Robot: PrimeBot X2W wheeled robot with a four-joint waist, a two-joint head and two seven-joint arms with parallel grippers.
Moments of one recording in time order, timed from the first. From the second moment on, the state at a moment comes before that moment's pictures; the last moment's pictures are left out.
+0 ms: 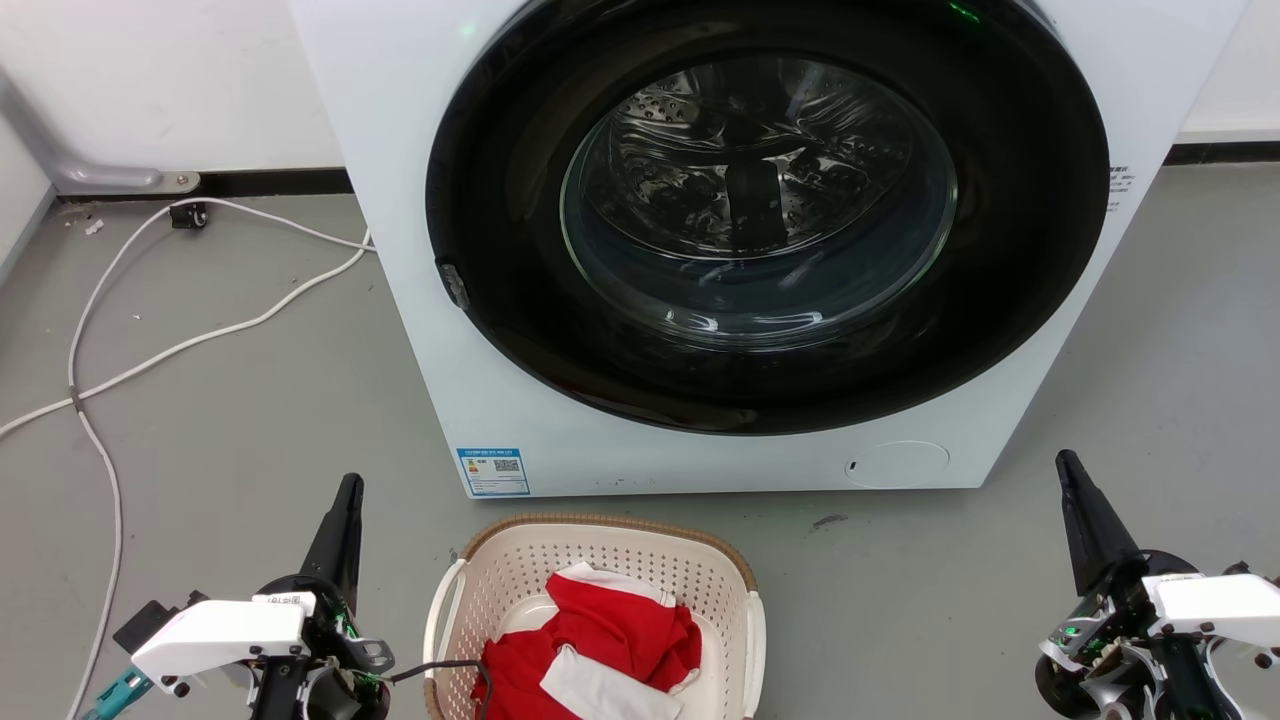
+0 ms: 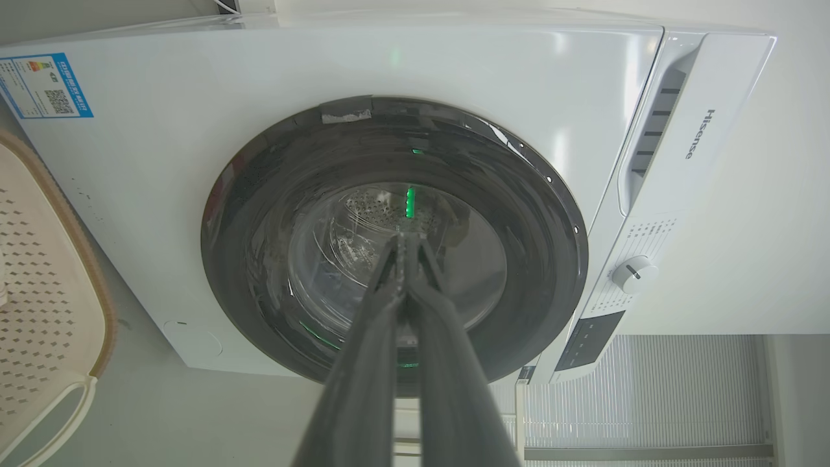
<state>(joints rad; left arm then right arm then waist) -0.10 0.05 0.11 0.25 -1.61 -0.13 0.11 -0.10 -0.05 -0.11 0.25 1.62 0.13 0.11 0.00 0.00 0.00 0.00</state>
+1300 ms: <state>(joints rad) -0.06 0.04 0.11 0.28 -1.59 -0.13 0.09 -0.06 -0.05 -0.11 0.28 1.58 0.13 0.09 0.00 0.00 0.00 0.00</state>
